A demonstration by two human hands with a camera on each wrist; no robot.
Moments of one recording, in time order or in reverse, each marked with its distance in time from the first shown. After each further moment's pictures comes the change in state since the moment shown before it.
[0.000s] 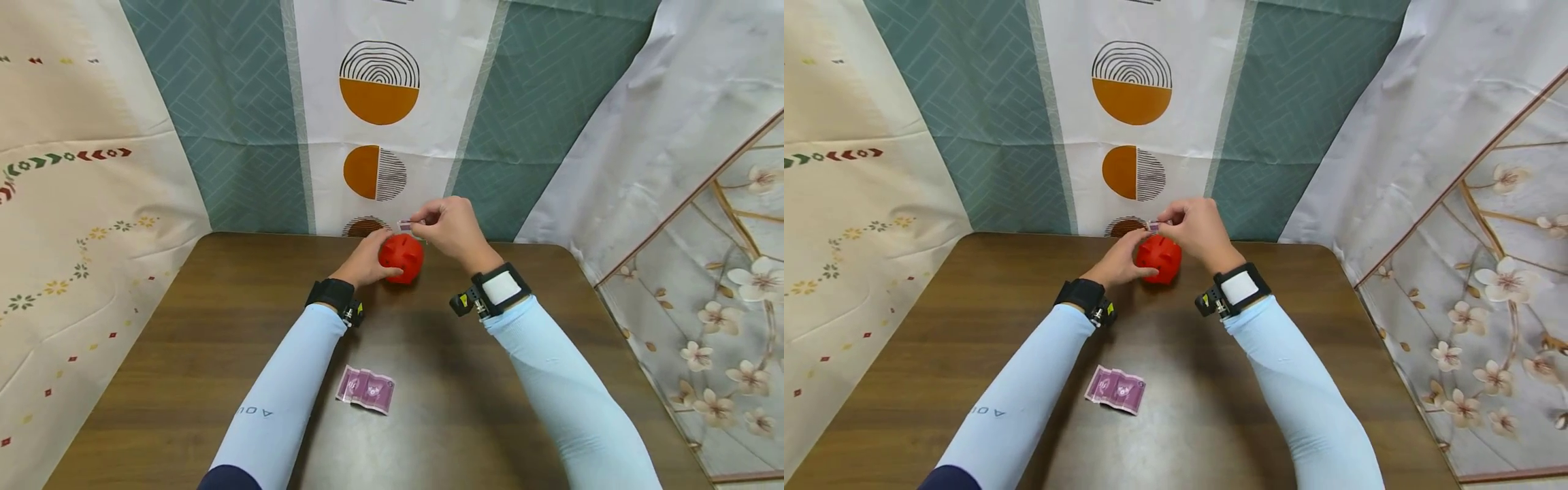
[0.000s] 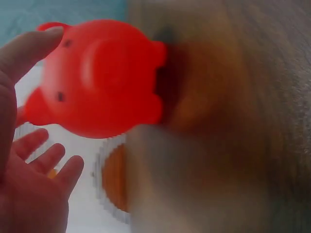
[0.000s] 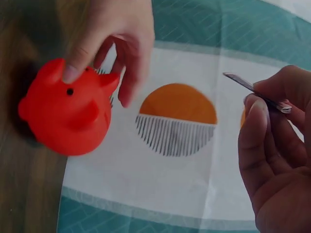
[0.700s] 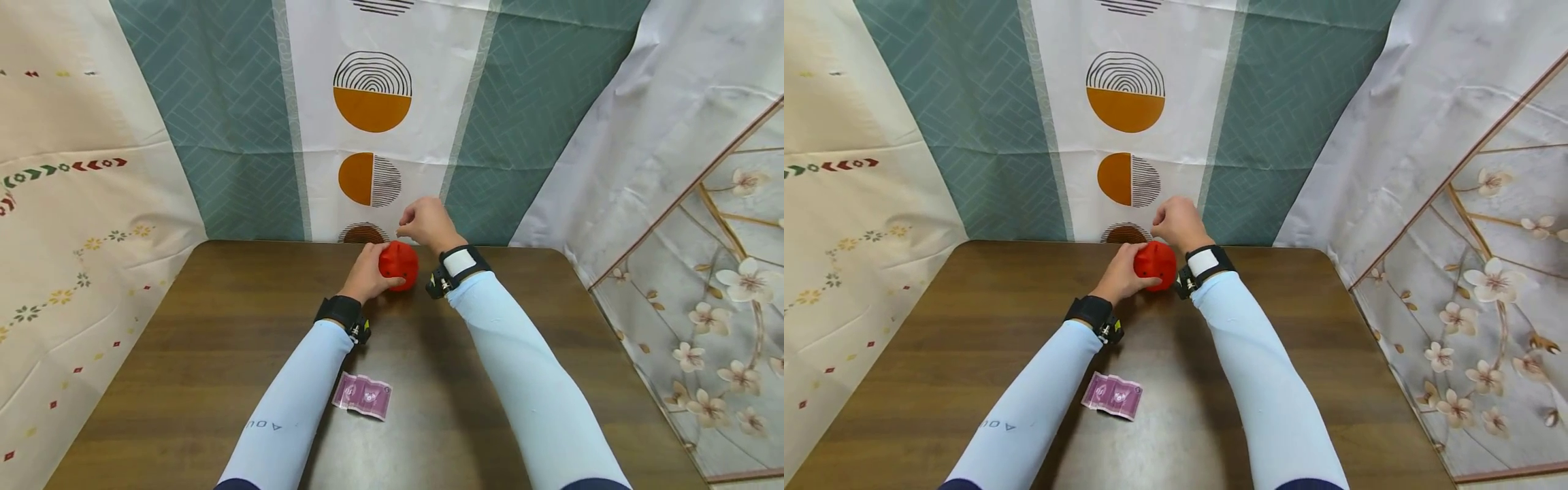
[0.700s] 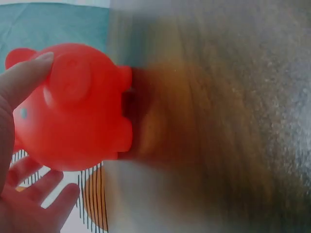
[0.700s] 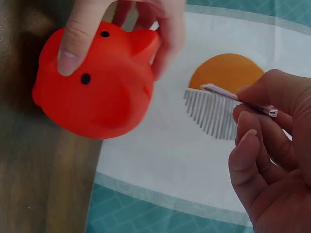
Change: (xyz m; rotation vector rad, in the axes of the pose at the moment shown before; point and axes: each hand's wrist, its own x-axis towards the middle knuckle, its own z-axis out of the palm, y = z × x) left_hand -0.004 -0.001 0.032 -0.046 0.142 -0.106; right_hand 0.046 0.032 0.035 -0.212 -0.174 0.193
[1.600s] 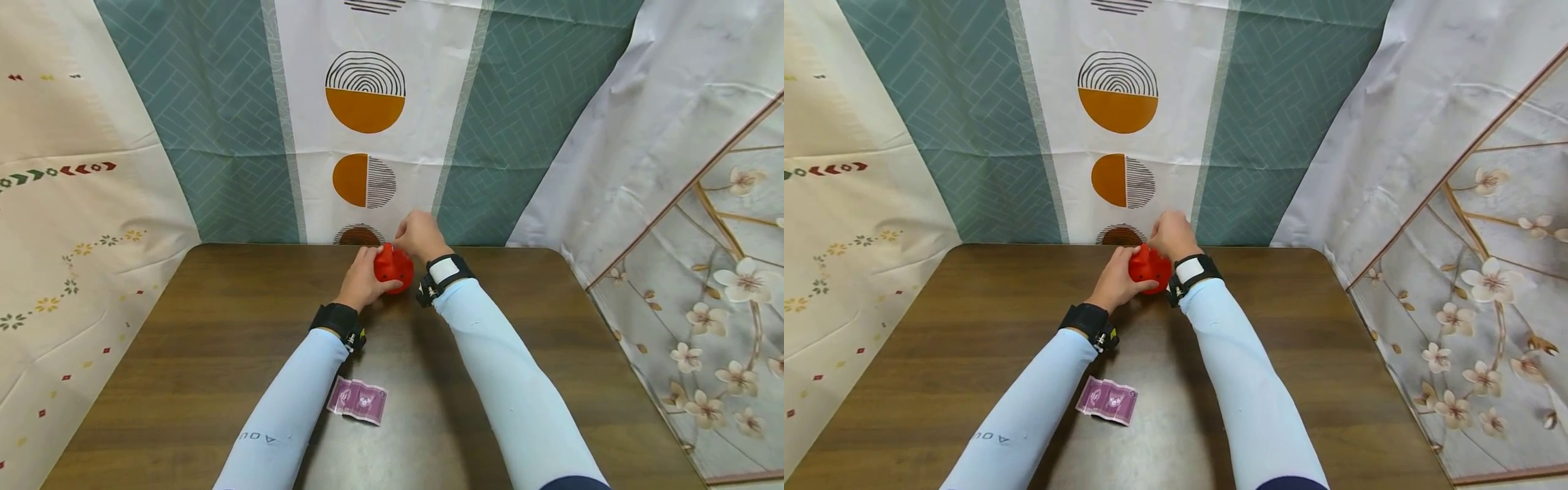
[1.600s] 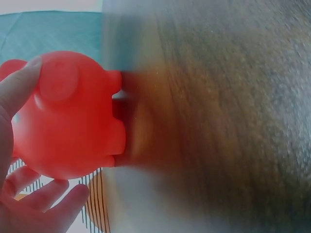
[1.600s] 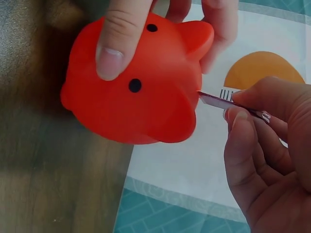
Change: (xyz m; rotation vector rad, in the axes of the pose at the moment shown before) left_hand -0.005 0.003 0.008 0.058 0.052 -0.035; right_hand 0.008 0.015 0.031 -0.029 -0.093 0.172
